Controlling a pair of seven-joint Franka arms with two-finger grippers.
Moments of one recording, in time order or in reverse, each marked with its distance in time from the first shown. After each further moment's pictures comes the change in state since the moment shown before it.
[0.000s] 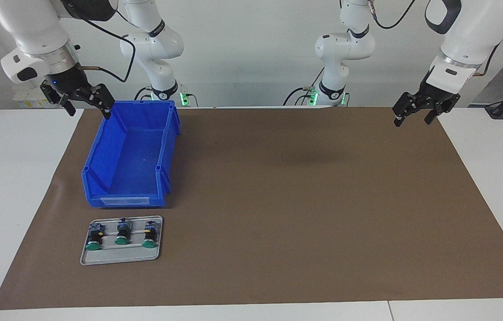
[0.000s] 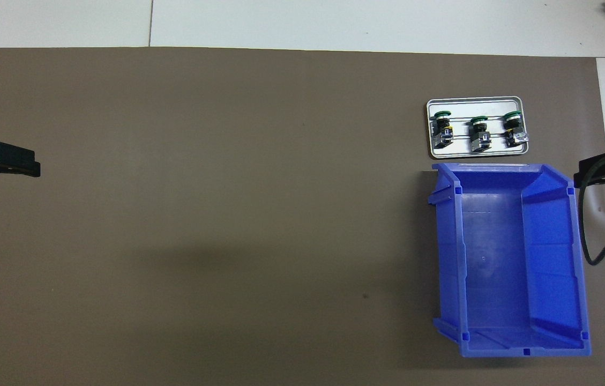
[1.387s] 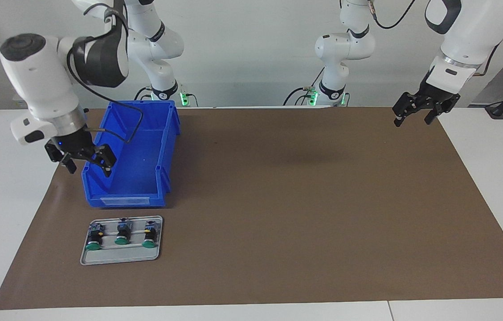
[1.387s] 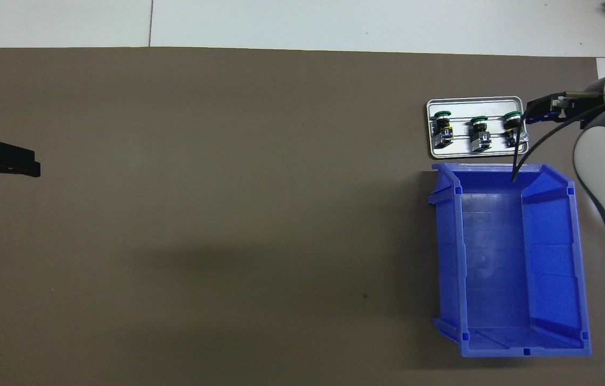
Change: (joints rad) left arm 0.000 0.000 0.000 0.000 0.000 0.000 0.000; right arm -0.009 0.279 0.000 0.002 0.001 0.469 0.009
